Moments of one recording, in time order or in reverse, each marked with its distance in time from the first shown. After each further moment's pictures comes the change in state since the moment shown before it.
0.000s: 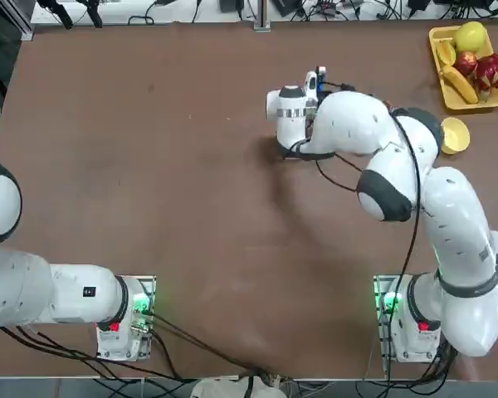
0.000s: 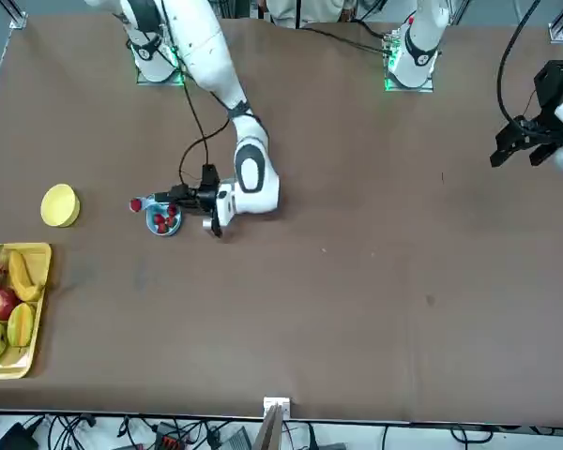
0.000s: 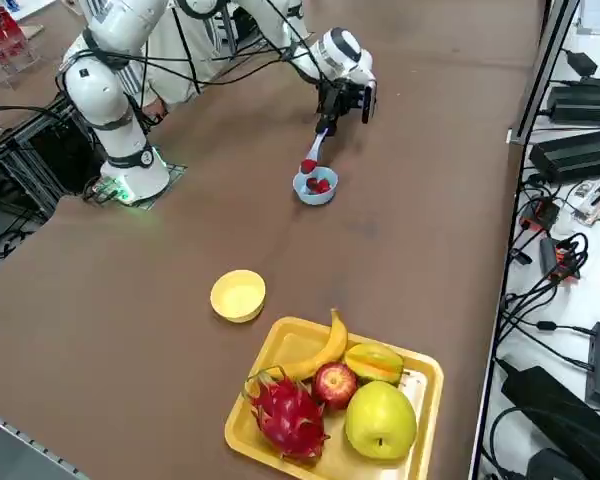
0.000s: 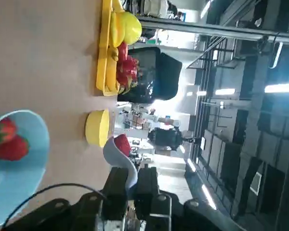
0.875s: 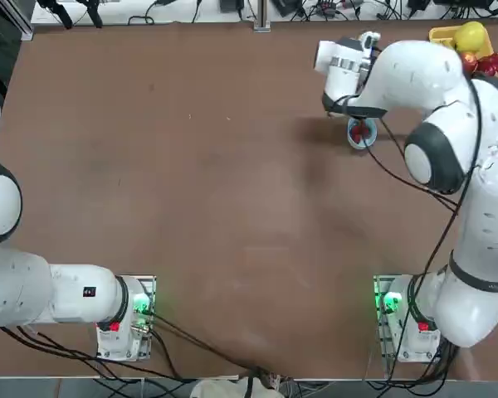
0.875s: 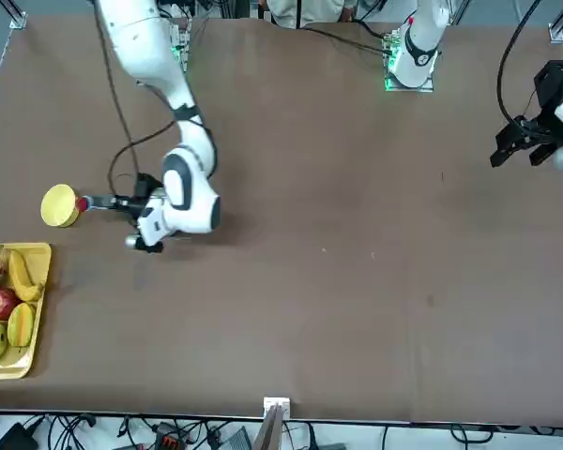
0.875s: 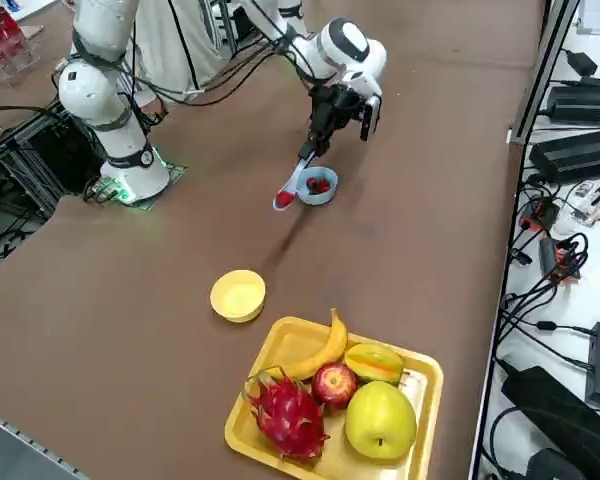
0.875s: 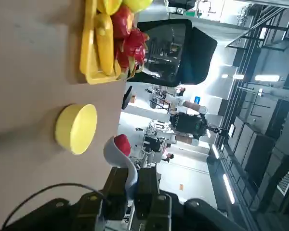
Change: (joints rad) arm -0.292 -0.277 -0.004 -0.298 -0.088 0.225 -0.106
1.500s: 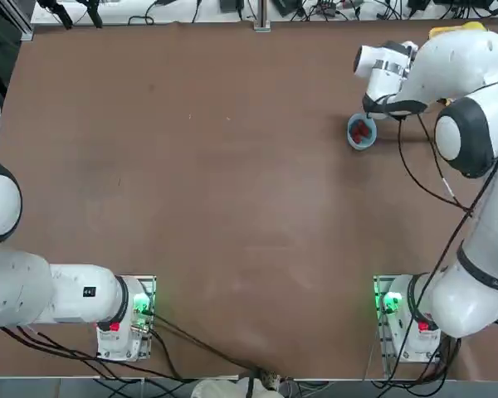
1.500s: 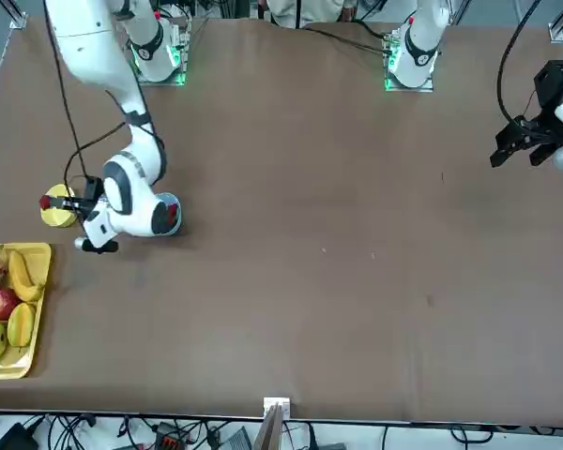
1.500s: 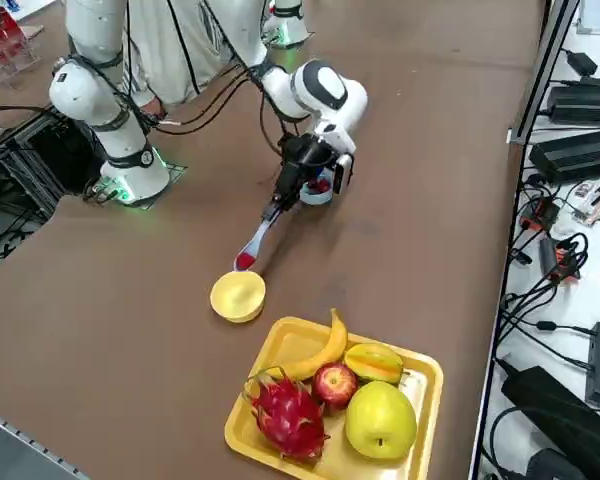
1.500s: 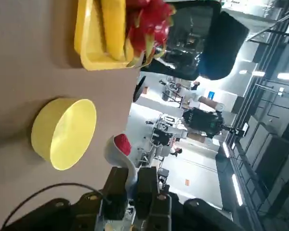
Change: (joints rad) arm -0.197 -0.053 0.002 -0.185 -0.070 0.188 -0.013
